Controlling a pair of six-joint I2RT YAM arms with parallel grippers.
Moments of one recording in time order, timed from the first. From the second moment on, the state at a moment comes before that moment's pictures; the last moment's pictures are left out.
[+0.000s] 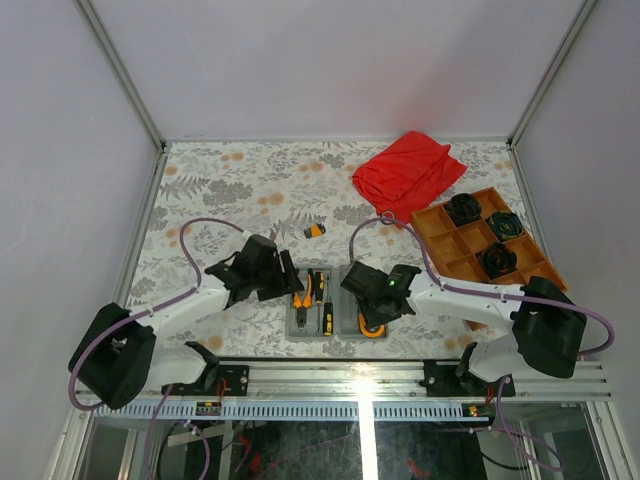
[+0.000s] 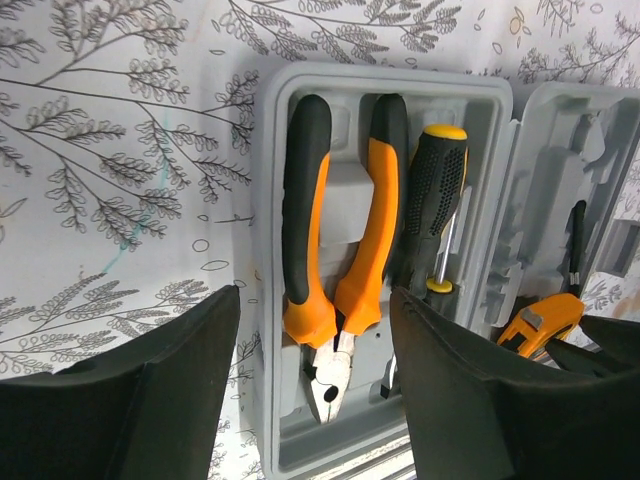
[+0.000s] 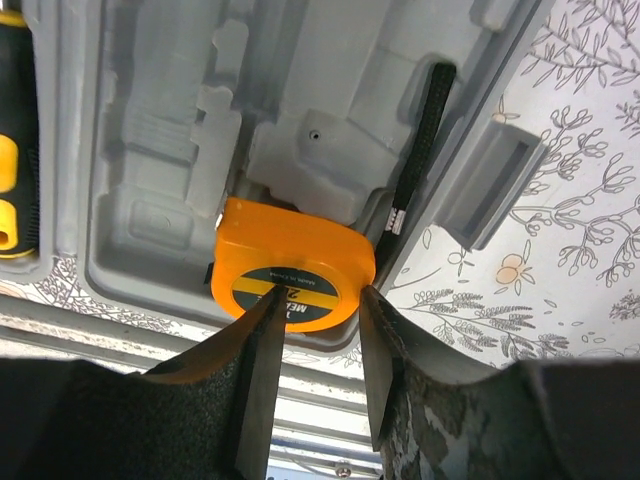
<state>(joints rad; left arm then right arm) -0.58 1.23 0.57 -0.25 0.11 -0.81 1.05 1.42 0.85 -0.75 0.22 0.66</state>
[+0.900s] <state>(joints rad) -0.65 1.28 0.55 -0.22 0.07 -0.81 1.05 1.31 0.88 -0.75 0.22 0.66</state>
